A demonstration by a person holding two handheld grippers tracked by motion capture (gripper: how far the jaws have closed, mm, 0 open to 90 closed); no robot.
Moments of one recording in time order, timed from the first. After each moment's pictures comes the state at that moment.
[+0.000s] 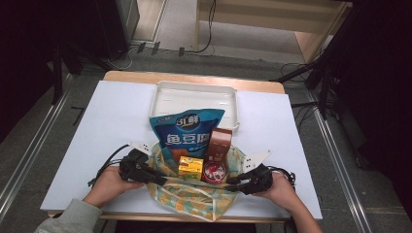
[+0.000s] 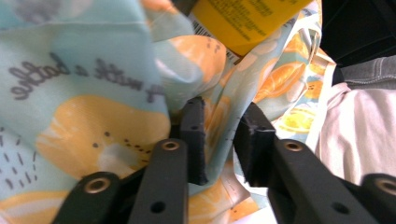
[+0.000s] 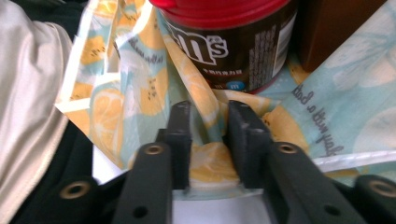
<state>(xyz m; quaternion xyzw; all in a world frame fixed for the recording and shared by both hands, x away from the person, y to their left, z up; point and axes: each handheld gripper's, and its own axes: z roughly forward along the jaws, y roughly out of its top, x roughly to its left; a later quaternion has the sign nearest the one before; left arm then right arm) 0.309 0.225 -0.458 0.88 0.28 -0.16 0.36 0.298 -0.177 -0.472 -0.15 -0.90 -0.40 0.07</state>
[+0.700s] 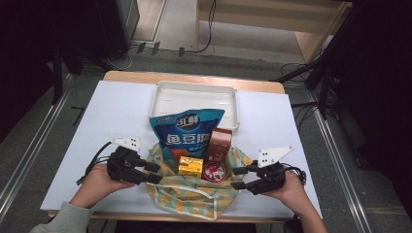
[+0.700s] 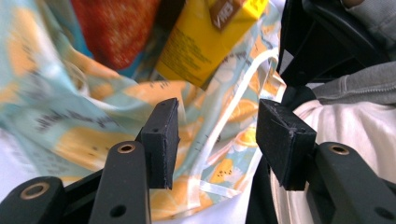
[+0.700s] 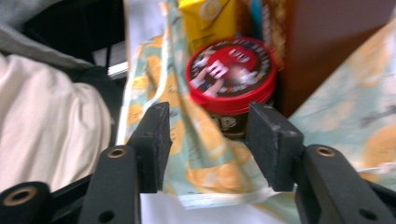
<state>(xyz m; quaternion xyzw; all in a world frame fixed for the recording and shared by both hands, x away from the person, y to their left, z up) 0.296 0.239 -0.406 0.86 0.26 -0.12 0.41 0.286 -0.195 -0.421 -0.16 -0.86 -0.48 0.04</state>
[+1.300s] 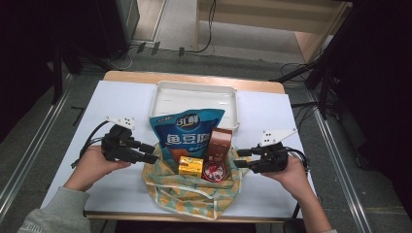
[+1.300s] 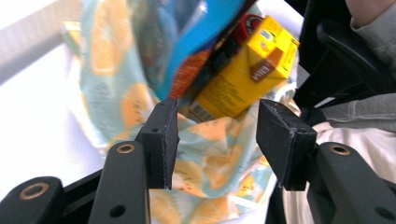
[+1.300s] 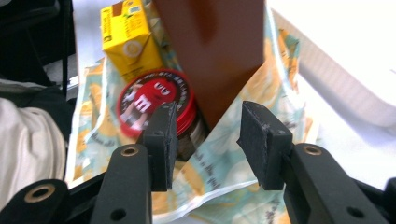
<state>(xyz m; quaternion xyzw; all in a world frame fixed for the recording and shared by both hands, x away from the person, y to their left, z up) 0.334 0.253 -0.379 0.86 0.29 -0.10 0.41 0.322 -0.198 -0.399 -0.22 -0.86 -0.46 0.00</state>
